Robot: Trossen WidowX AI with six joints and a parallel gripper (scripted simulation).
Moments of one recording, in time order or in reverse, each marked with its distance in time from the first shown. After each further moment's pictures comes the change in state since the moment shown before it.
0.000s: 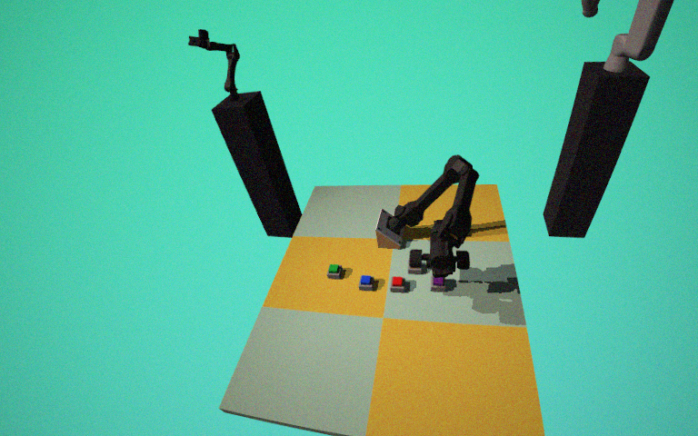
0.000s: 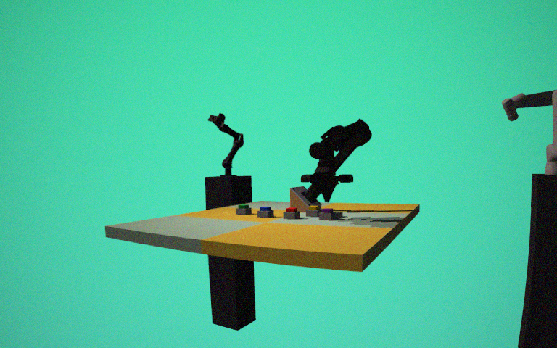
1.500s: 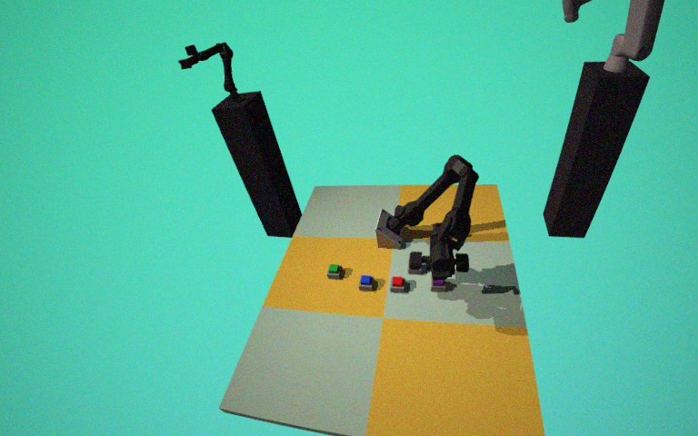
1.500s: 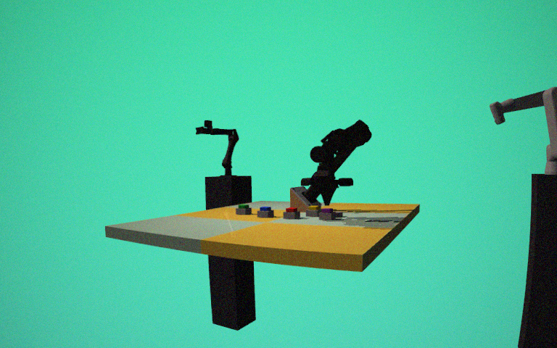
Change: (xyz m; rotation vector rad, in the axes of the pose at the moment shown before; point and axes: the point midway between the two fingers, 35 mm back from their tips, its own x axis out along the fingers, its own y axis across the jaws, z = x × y) arm 0.013 -0.001 -0.001 0.012 0.002 0.002
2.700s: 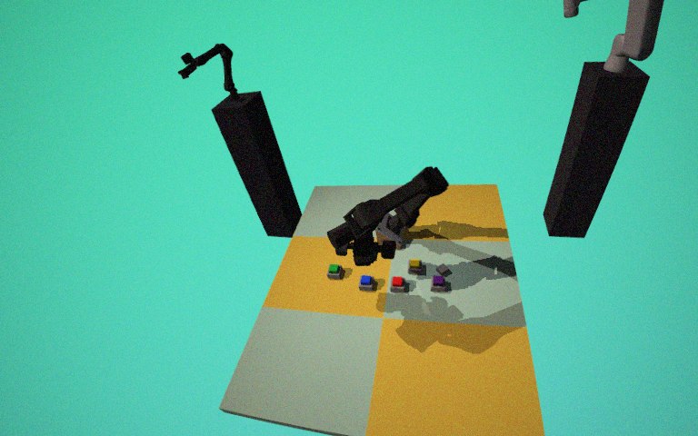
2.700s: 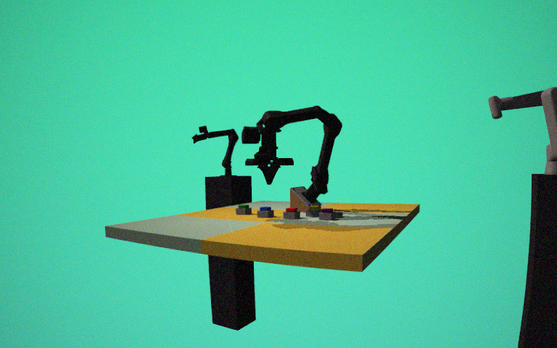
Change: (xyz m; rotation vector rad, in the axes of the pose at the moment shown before) arm -0.078 -0.229 0.022 0.017 0.000 -0.020
